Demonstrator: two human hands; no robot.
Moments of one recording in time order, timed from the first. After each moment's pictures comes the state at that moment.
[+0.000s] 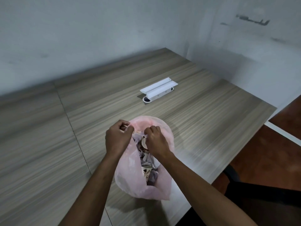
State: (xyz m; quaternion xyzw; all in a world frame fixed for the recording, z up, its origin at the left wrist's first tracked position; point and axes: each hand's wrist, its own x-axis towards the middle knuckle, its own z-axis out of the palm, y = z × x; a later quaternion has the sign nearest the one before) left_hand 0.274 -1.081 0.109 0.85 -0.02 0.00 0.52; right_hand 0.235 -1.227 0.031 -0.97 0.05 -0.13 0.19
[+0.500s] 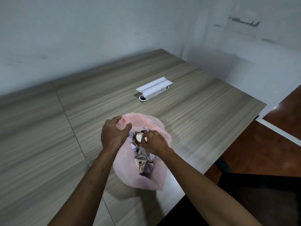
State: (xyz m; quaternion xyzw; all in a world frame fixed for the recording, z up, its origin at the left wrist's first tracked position) left_hand 0.254 -1.077 0.114 0.91 -0.03 0.01 0.42; right_hand 0.202 -1.229 0.050 -0.97 0.09 -0.03 0.22
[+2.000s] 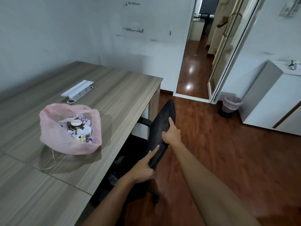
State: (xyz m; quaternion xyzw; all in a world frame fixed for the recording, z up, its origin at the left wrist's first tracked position) left_hand -0.156 -1.092 0.082 0.64 -0.44 -0.52 0.34; right_hand -0.234 -1.262 0.108 -0.69 0.58 -0.16 0.41
